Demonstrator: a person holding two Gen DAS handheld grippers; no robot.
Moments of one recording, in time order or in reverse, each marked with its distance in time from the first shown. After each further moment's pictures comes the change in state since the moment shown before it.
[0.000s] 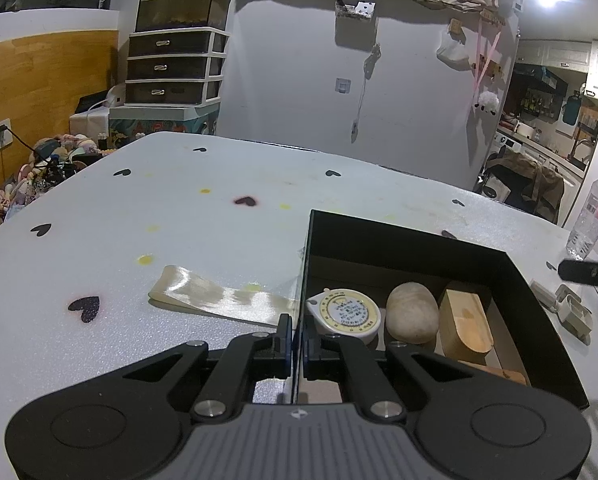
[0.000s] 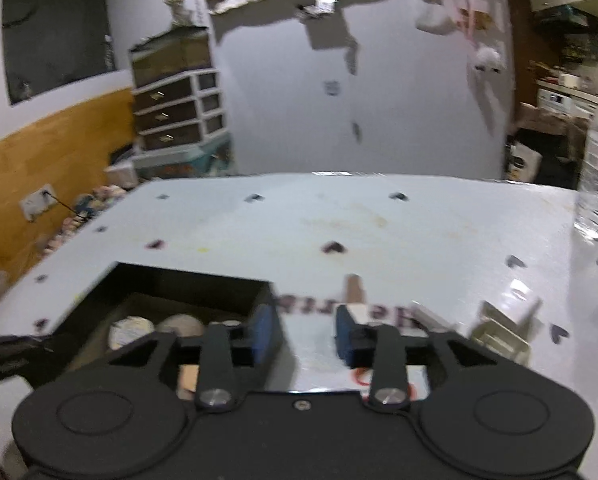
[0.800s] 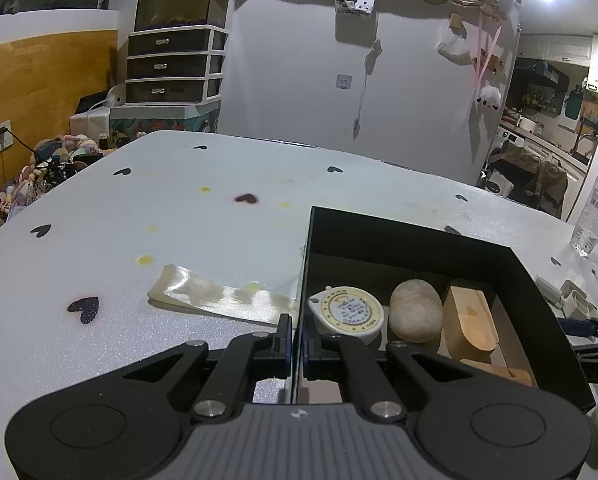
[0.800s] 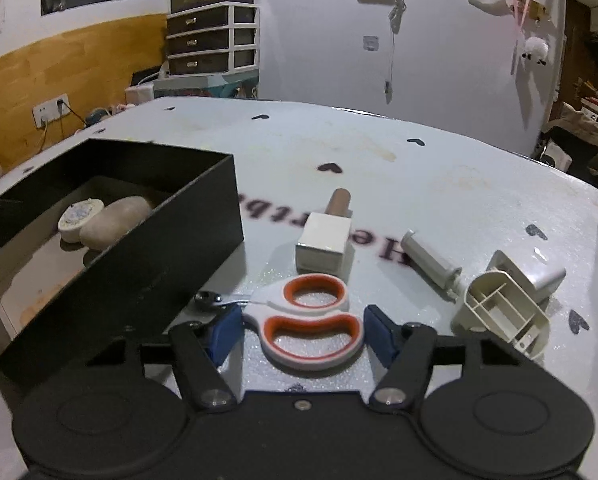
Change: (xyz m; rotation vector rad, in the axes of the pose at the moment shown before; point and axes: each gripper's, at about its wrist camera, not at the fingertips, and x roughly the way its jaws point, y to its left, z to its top) left arm 0.007 -0.002 -0.003 0.007 0.007 0.013; right arm 0.044 -0.025 -0.051 -0.211 0.113 0.047
